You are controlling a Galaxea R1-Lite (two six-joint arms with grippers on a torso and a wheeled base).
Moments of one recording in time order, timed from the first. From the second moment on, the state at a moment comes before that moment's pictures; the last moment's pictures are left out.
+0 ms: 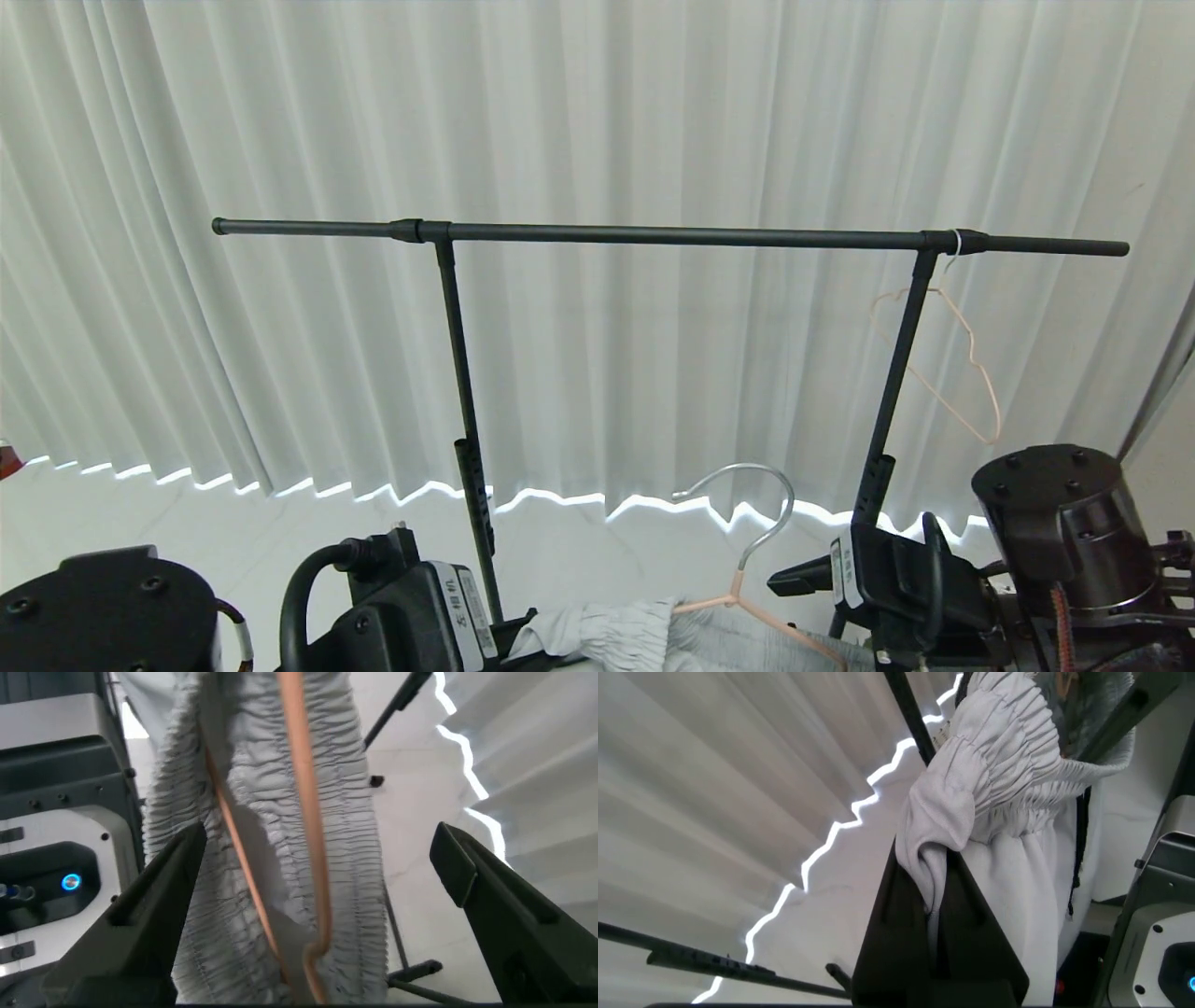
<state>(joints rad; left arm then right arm) -0.96 1.32 -0.35 -0.61 0.02 0.33 0.84 1.51 -0.52 -0.35 0.38 -0.34</state>
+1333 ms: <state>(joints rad) -0.94 1.32 -0.33 -0.63 0.03 0.33 0.83 1.49 -0.52 -0.35 0.40 -0.32</state>
